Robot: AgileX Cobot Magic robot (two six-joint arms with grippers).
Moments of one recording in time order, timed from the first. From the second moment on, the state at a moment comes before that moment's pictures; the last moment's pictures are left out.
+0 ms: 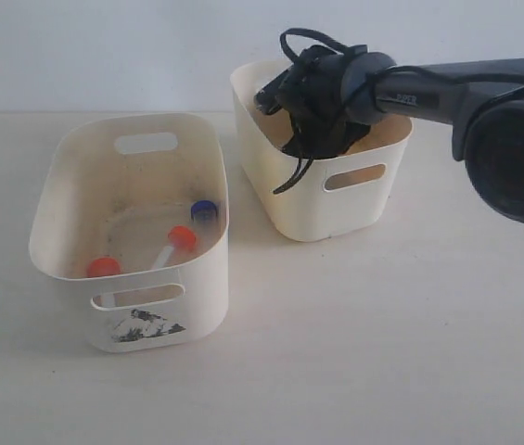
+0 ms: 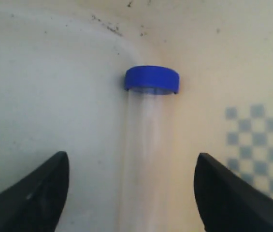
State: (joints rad) left arm -0.02 0.01 0.00 0.18 0.28 -0.02; right arm 0.41 2.45 -1.96 -0.69 0.80 0.39
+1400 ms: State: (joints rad) left arm -0.02 0.01 0.00 0.18 0.28 -0.02; right arm 0.41 2.48 -1.97 -1.04 0.94 0.51
